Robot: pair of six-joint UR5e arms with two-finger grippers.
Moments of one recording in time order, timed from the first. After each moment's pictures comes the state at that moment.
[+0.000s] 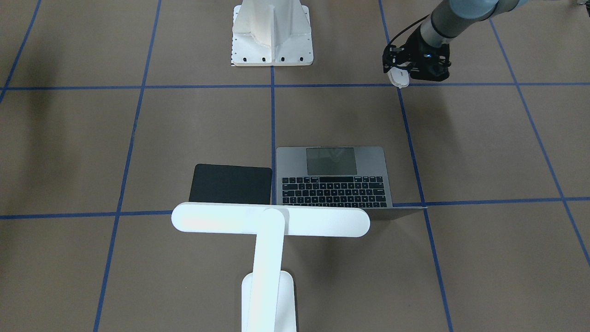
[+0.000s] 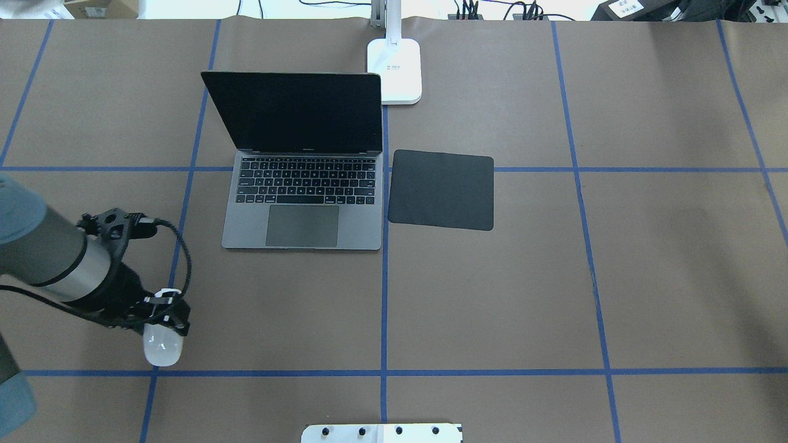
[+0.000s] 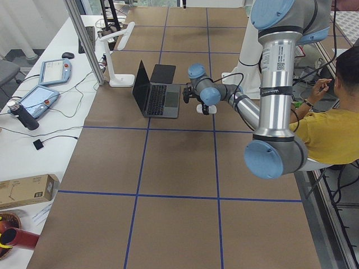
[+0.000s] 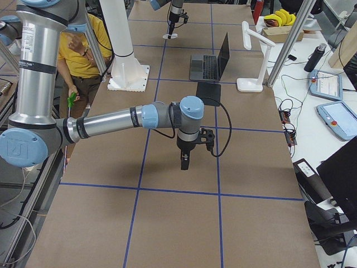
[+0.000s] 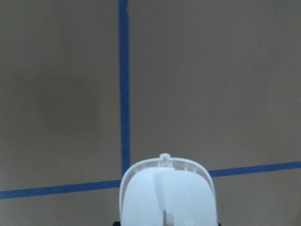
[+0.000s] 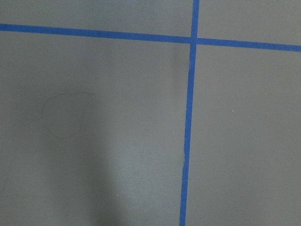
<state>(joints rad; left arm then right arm) -0.61 -1.69 -2.14 -1.60 -2.26 -1.12 1.40 -1.74 1.97 -1.74 2.24 0.14</state>
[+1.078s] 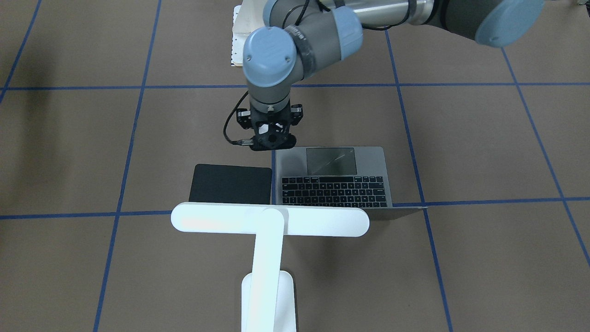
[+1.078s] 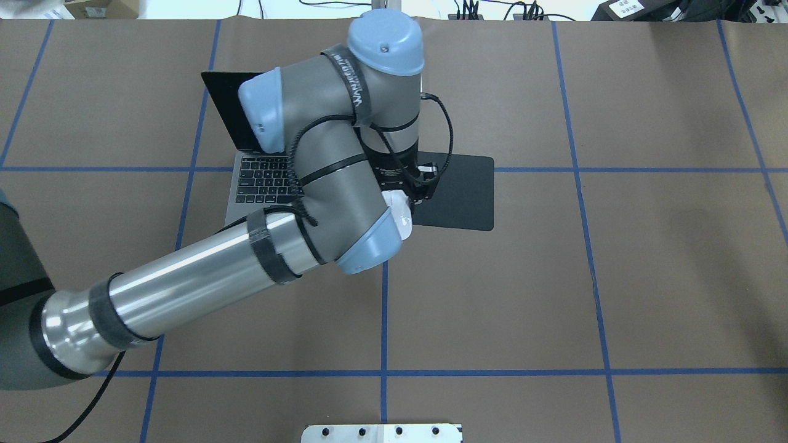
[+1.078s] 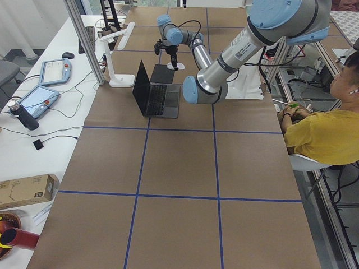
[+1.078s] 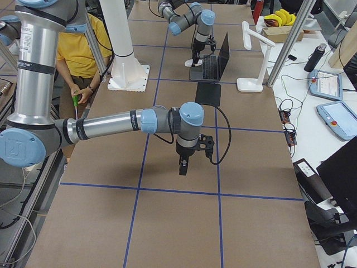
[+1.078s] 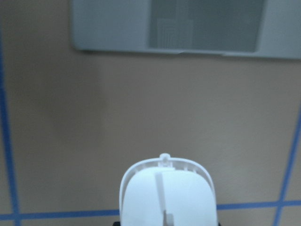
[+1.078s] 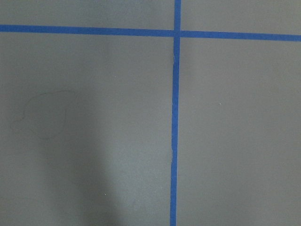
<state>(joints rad) -0.62 -2.68 -1.26 -1.40 -2.16 -1.14 1.43 -1.74 1.93 -1.74 2.24 0.13</state>
